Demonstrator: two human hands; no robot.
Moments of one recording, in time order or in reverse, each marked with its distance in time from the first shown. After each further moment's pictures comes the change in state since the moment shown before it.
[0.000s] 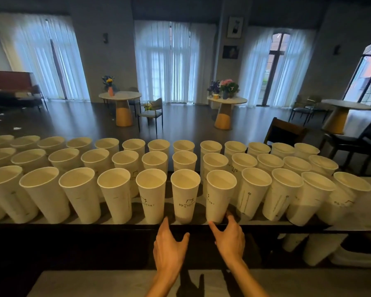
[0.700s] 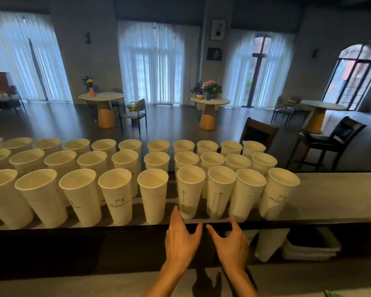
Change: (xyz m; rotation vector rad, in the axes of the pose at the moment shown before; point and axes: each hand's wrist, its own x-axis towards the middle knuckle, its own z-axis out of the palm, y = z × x) left_hand -0.093 0.130 0.131 -0.160 -0.161 0.302; right_hand 0.055 0.120 -0.136 0.116 0.097 0.083
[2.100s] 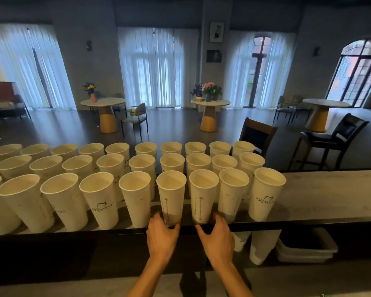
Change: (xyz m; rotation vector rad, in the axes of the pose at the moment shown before) left_hand 0.027 -0.014 0.026 0.149 0.149 -0.148; right_hand 0.035 0.009 -0.003 -0.120 -0.095 -0.154
